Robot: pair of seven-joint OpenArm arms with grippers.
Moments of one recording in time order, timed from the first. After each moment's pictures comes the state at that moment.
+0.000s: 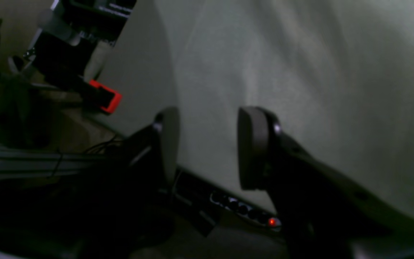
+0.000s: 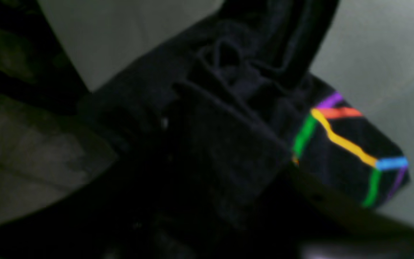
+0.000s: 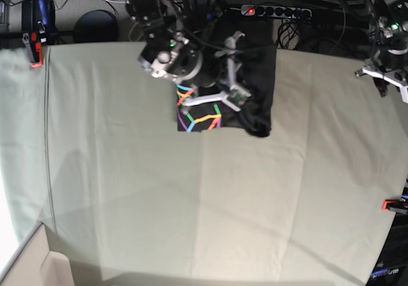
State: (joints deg) left arm 22.2 -4.4 -39.2 100.4 -4.1 -14.5 29.1; right arm -14.6 -8.5 -17.7 93.3 -16.9 38.8 -33.6
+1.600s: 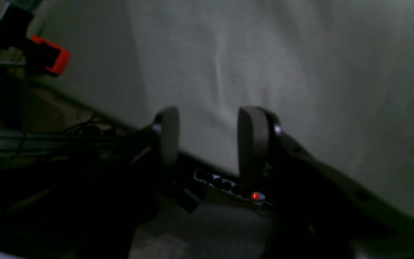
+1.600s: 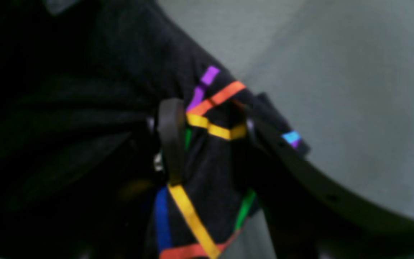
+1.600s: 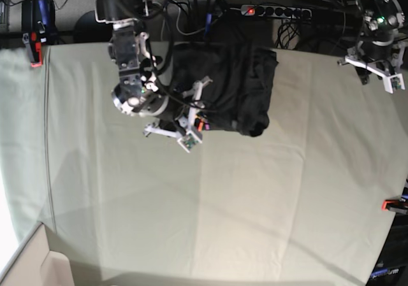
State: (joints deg) left arm 24.1 -1.6 -36.8 97.8 -4.2 -14.6 29.1; right arm -1.8 -8.7 -0.1 76.7 -15.7 38.4 -32.4
